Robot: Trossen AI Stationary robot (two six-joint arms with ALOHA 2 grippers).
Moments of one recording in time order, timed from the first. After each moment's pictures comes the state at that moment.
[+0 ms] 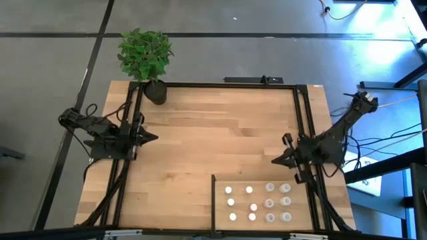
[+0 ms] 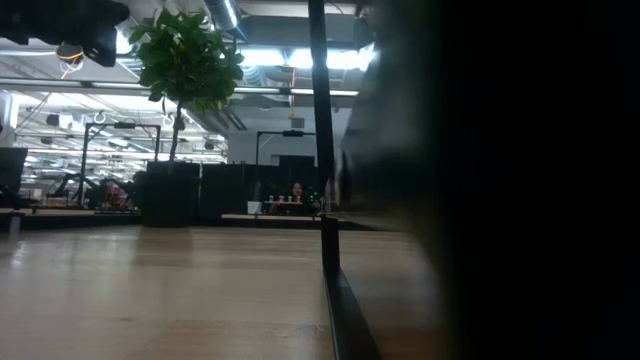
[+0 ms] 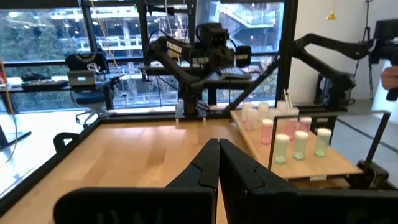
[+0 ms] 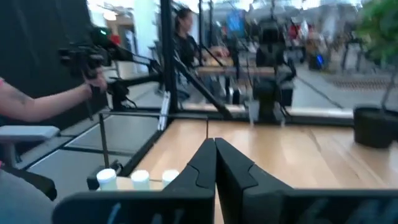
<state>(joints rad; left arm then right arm) -0.40 0.00 0.28 -0.25 -0.38 0.01 0.77 0.53 0.25 0.31 0.55 0.04</state>
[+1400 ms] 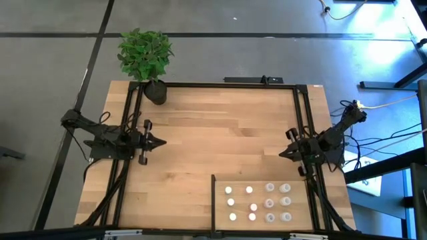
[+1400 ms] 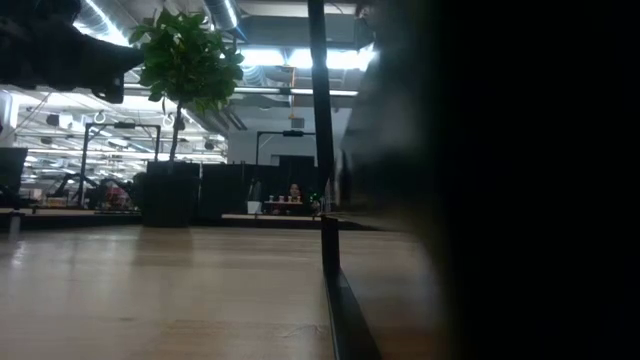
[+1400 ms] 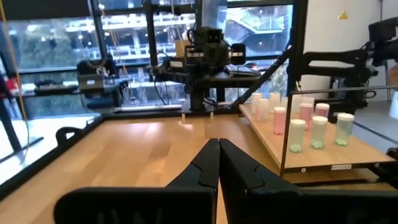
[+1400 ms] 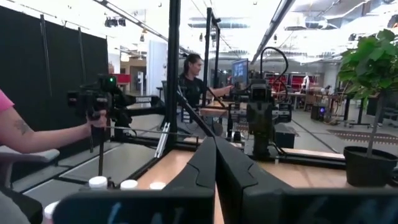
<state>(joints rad) -0.40 0.00 0.01 0.06 -0.42 0.05 0.67 0.01 0.01 0.26 0.40 -0.13</state>
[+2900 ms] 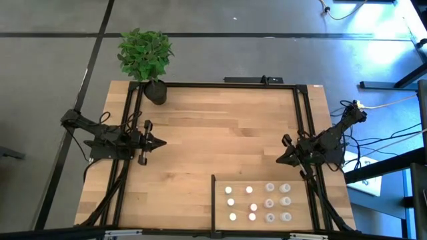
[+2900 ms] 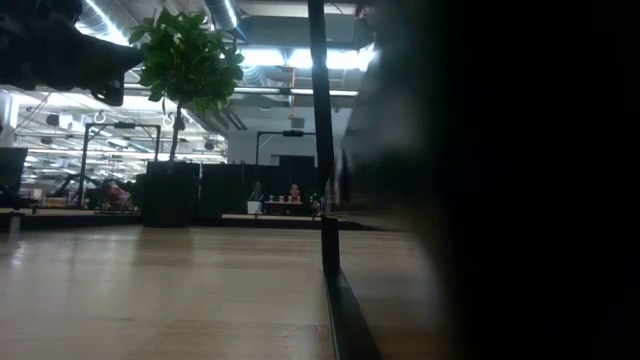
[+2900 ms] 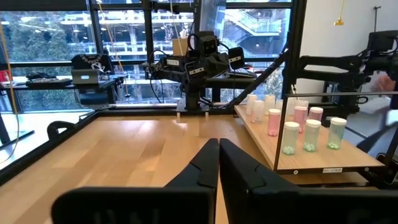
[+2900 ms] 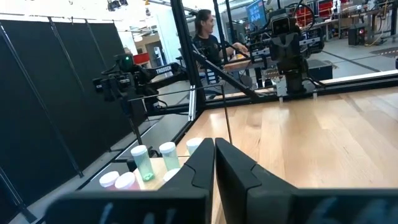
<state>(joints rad) -0.40 0.01 0.01 0.07 -0.40 0.01 0.67 0.01 0.01 0.07 0.34 0.23</state>
